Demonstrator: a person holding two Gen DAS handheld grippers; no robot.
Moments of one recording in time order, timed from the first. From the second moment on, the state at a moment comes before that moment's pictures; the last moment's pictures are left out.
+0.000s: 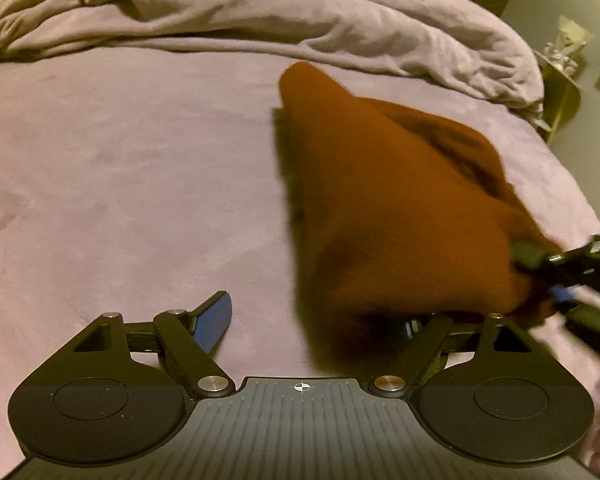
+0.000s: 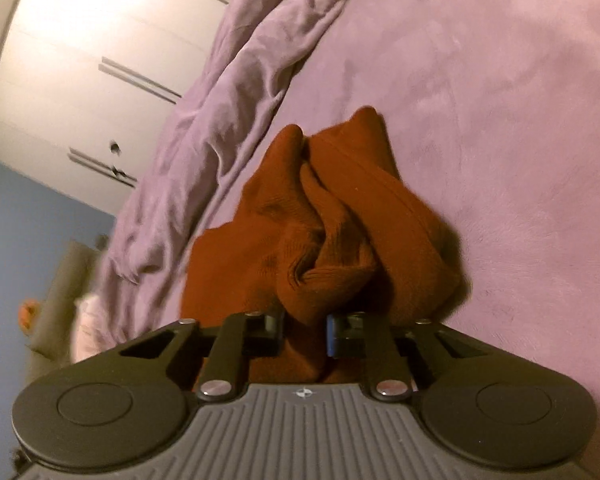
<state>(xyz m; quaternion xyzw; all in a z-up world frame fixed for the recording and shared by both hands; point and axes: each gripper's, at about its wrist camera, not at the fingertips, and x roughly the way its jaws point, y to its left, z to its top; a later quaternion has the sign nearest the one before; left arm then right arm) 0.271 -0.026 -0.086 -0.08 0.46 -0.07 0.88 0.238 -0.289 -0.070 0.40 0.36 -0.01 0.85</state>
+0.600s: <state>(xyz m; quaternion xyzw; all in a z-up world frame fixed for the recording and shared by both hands) 0.256 0.022 -0.041 -0.10 0.43 -0.09 0.89 0.201 -0.282 -0.022 0.18 0.29 -0.07 0.94</state>
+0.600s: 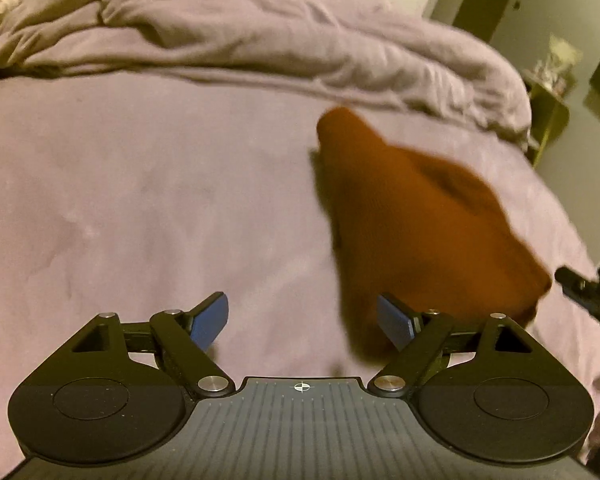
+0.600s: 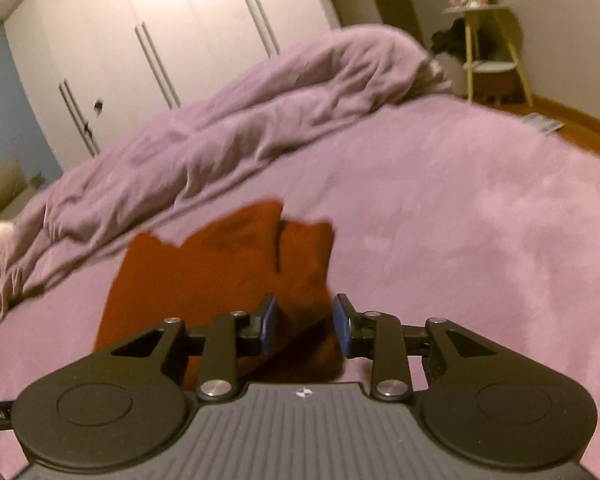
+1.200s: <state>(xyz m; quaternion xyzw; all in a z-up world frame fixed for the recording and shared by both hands) 0.294 -0.023 -0.070 0.00 0.43 -0.04 0.90 0.272 -0.208 -0.061 -0.03 0.36 0.05 0.93</state>
